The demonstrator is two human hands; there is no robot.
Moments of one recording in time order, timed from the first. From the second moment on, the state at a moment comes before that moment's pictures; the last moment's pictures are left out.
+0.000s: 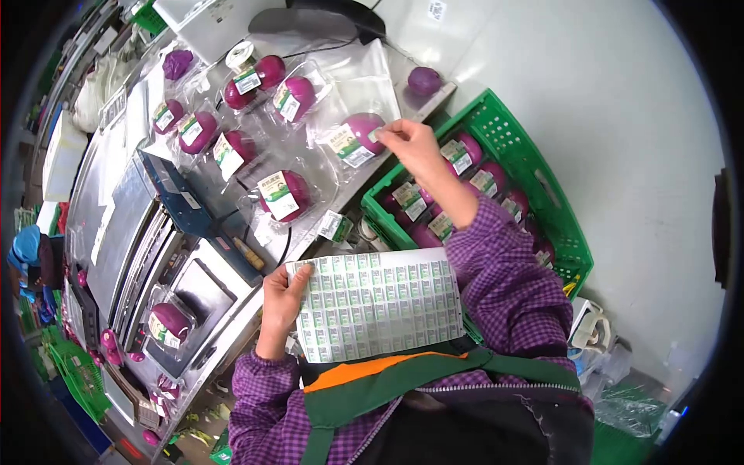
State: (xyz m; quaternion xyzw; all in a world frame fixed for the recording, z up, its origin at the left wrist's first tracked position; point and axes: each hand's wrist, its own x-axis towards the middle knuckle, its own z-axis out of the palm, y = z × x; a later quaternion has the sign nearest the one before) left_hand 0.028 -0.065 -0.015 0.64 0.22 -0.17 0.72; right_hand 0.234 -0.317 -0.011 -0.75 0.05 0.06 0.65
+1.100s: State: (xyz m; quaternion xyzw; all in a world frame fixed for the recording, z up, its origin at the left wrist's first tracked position) left_hand 0.000 -0.009 0.000 0.63 0.28 -0.04 0.72; right_hand 0.145 -0.226 0.026 -0.78 -0.37 0.31 0.40
